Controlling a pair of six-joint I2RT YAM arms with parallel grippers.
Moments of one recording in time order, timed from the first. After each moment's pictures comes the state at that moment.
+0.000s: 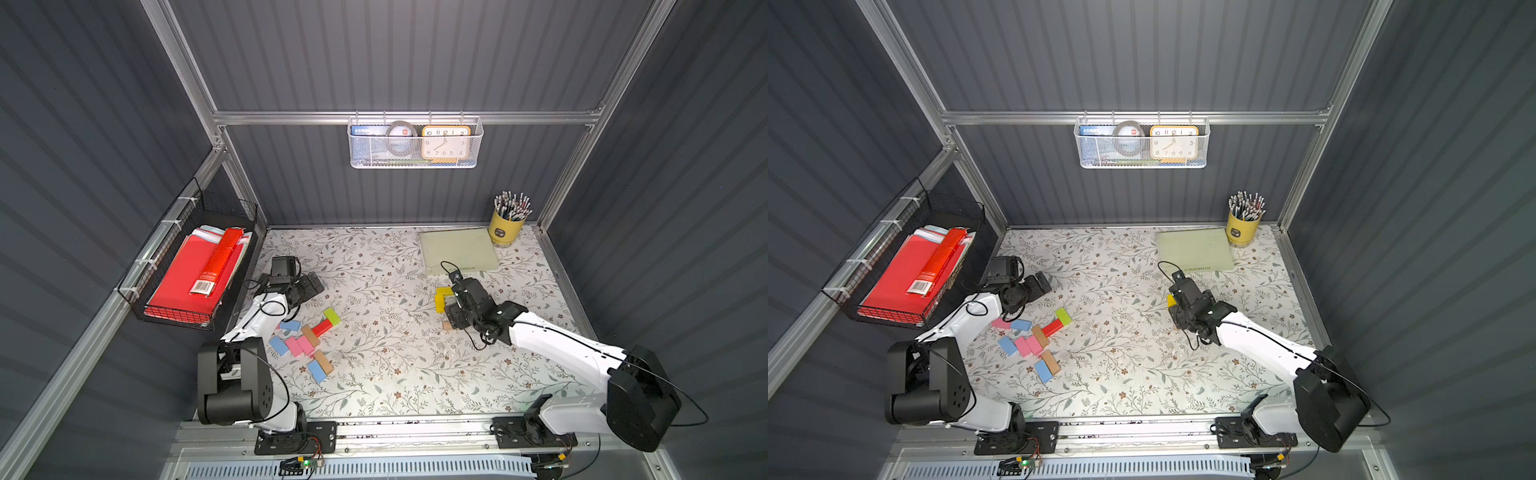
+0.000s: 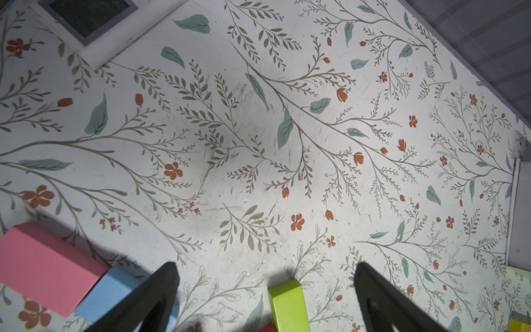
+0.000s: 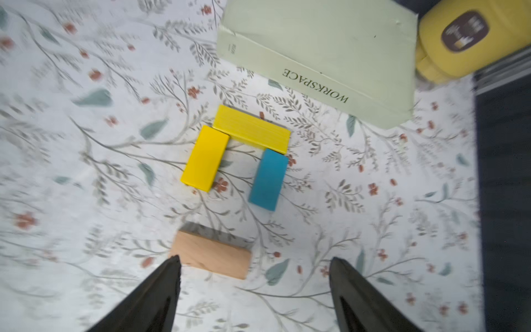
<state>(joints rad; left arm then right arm) 0.07 1.49 0.94 -0.37 0.03 -0.49 0.69 1.34 0.86 -0.45 0.36 0.15</state>
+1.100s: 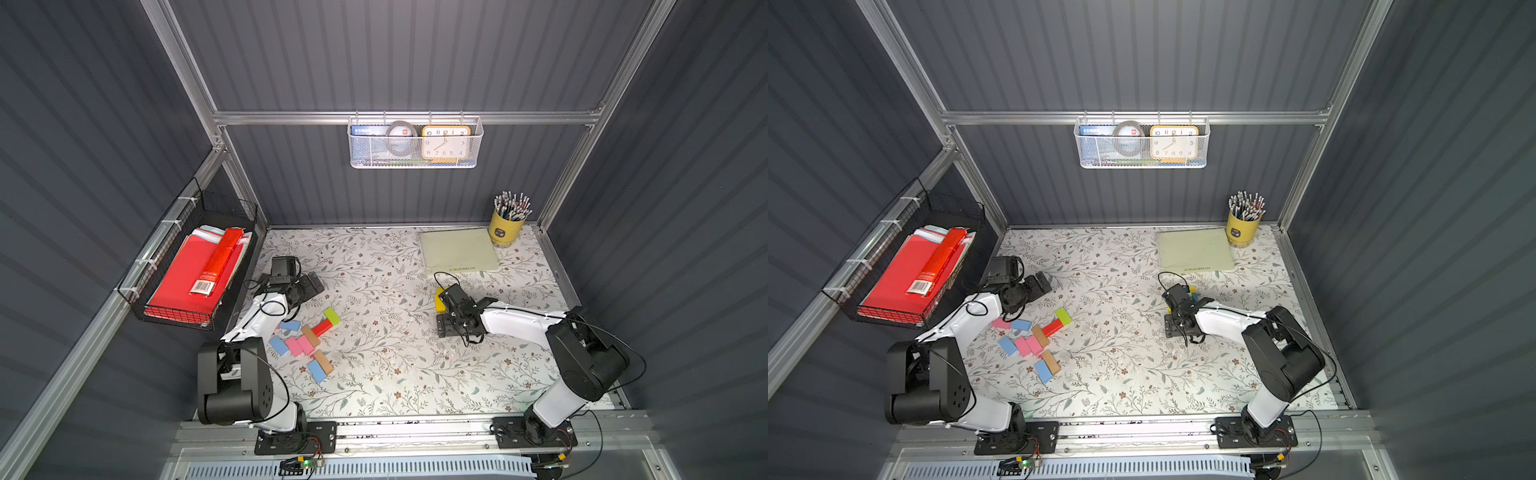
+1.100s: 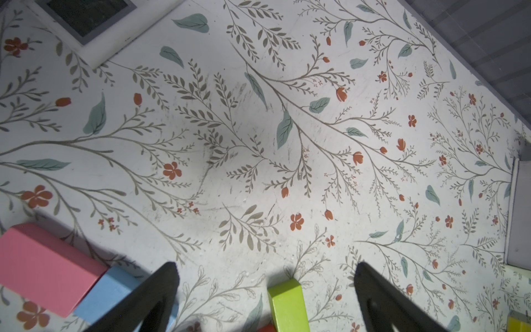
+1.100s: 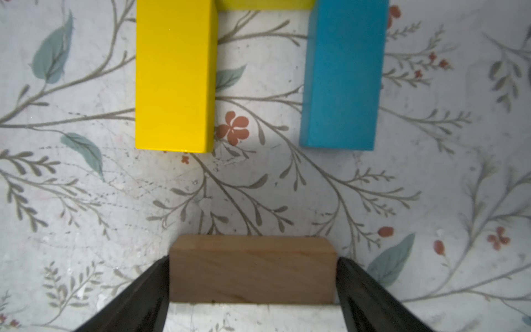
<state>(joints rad) 0.07 1.49 0.94 -0.37 0.04 -0.49 0.65 1.65 0.86 -0.43 0.22 0.49</state>
